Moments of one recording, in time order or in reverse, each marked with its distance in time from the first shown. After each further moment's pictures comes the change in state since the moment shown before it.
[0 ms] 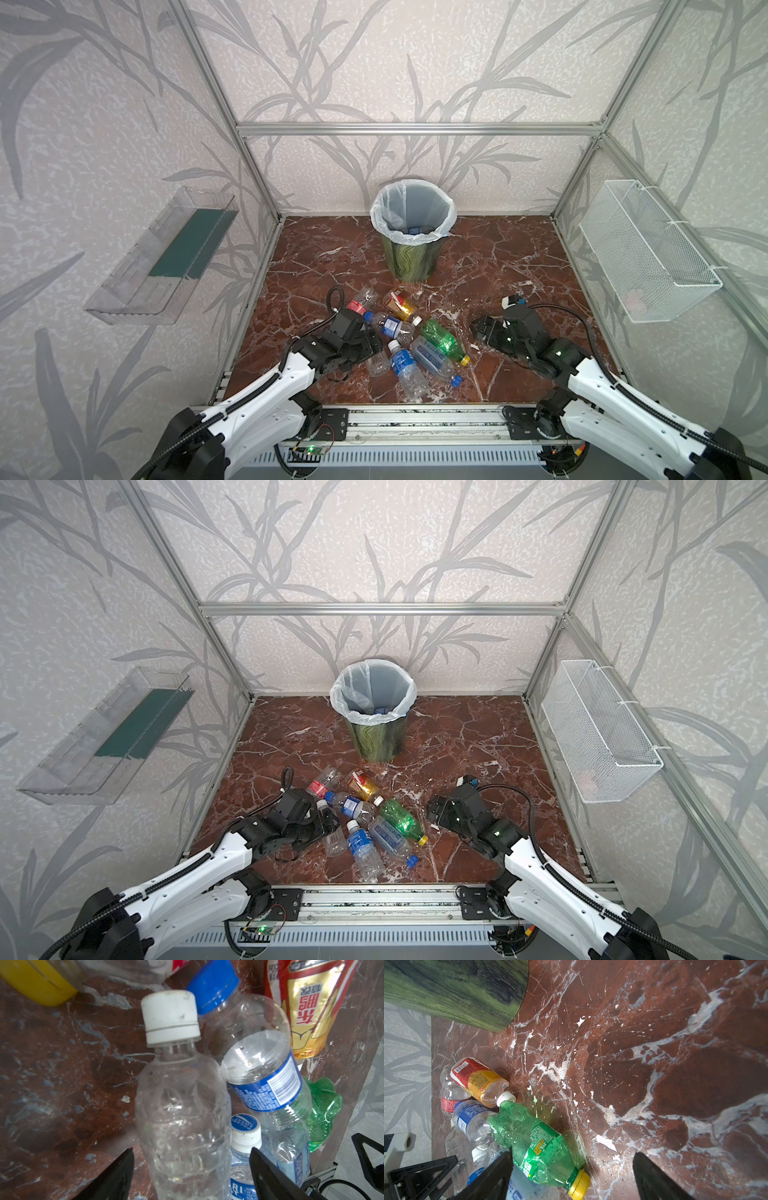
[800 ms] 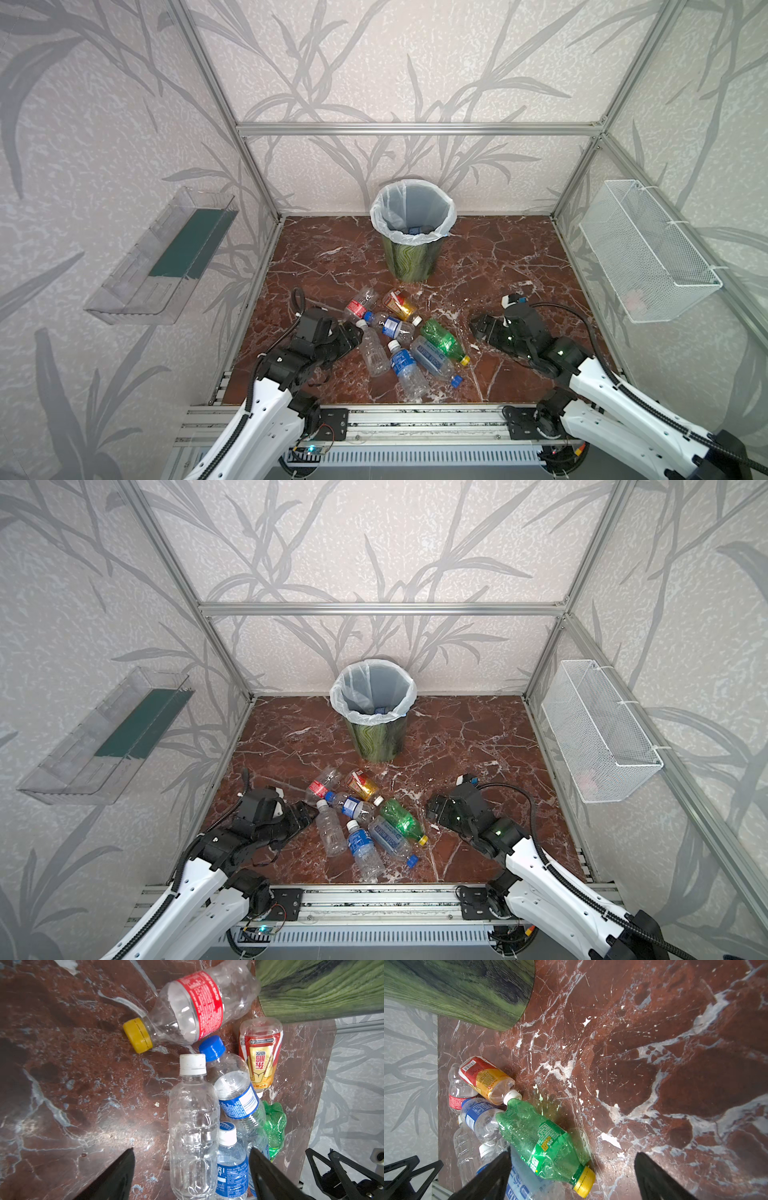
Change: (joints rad) left arm 0.225 -0.288 0.050 -0.214 0.057 0.063; right arm 0.000 -0.010 0.023 -0.019 -0.016 0.005
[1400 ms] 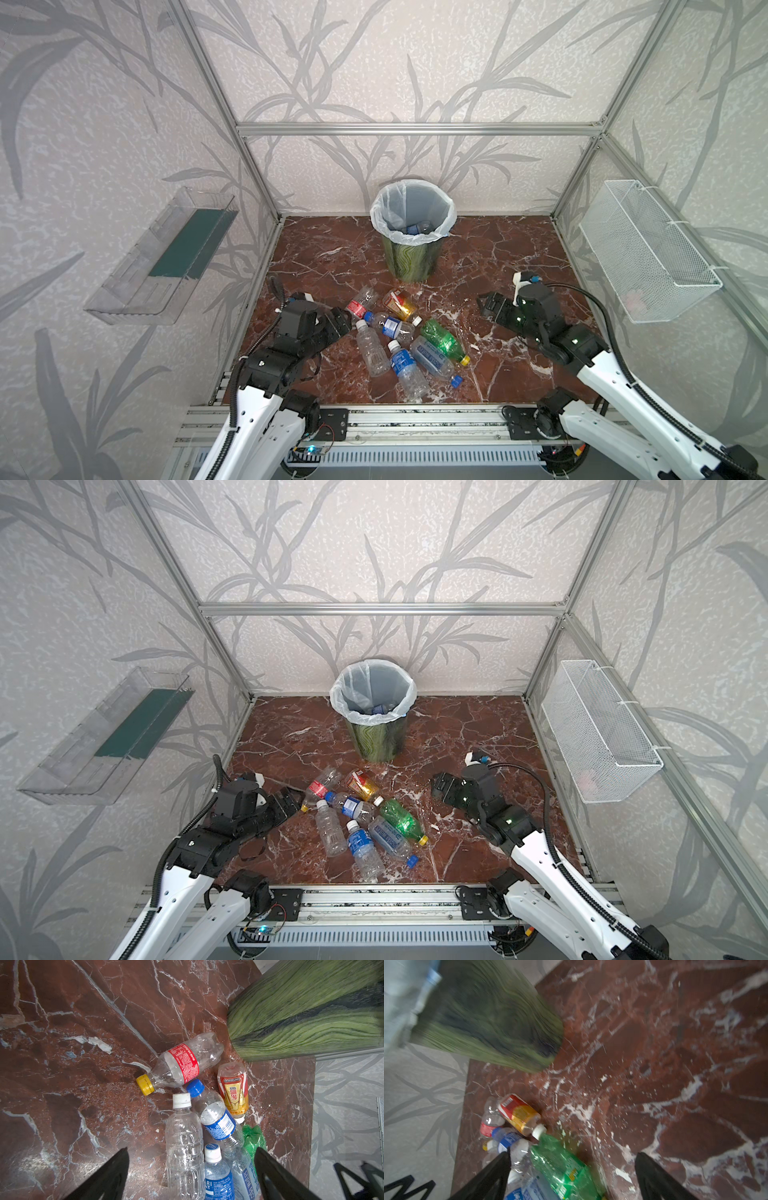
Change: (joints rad) left arm 0.117 -0.049 0.172 -0.105 -0.101 0.116; right arm -0.093 0.002 0.134 -0.039 0.014 -0.099
